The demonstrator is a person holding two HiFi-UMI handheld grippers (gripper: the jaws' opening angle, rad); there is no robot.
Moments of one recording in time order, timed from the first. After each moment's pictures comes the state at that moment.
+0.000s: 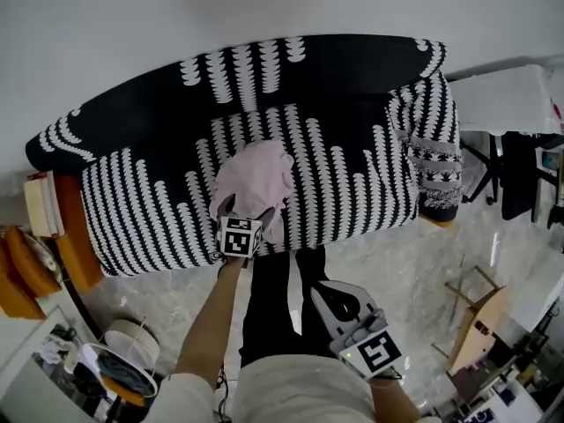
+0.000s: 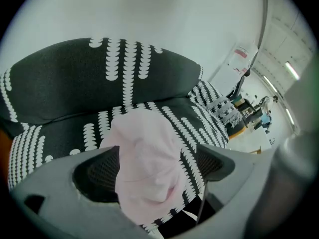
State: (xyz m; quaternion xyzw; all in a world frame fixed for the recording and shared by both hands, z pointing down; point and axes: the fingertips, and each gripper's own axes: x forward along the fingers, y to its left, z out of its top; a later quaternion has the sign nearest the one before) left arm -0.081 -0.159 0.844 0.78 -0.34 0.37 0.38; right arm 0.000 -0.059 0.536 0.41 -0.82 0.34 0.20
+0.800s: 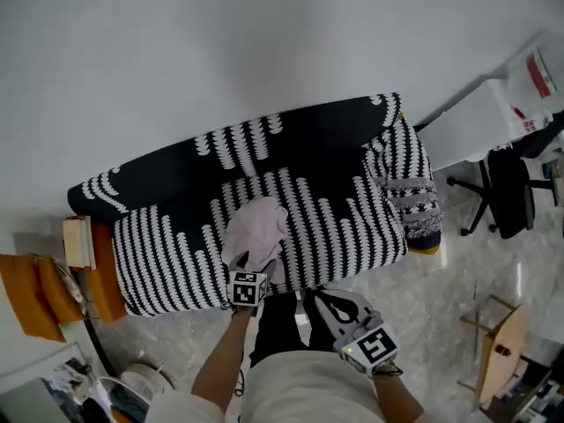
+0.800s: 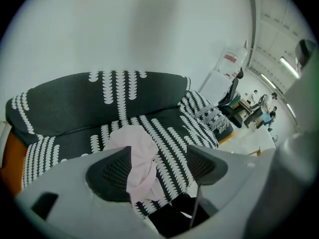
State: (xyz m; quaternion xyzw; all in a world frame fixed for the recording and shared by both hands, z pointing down) left arm -0.054 -0.114 0.721 0.79 -0.37 0.35 0.34; right arm 0.058 -0.040 0.452 0.44 -0.85 0.26 0.14
